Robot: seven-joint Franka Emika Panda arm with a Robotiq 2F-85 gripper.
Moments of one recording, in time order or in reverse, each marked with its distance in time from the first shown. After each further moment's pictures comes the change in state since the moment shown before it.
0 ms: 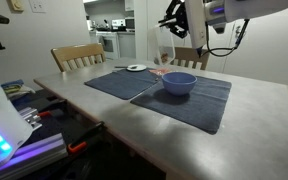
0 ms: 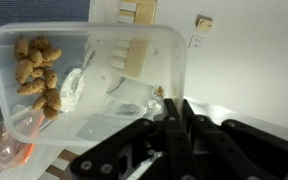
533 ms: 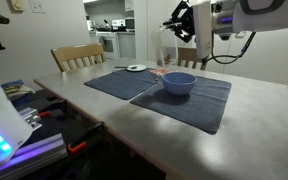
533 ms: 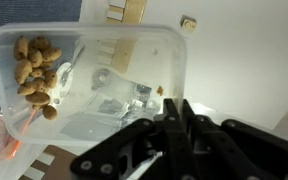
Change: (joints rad) arm -0.046 0.105 0.000 0.098 0.033 -0.099 -0.068
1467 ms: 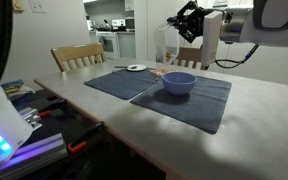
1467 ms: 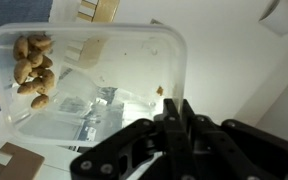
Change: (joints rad) arm -0.070 0.135 0.023 0.148 0.041 -0.186 -0.086
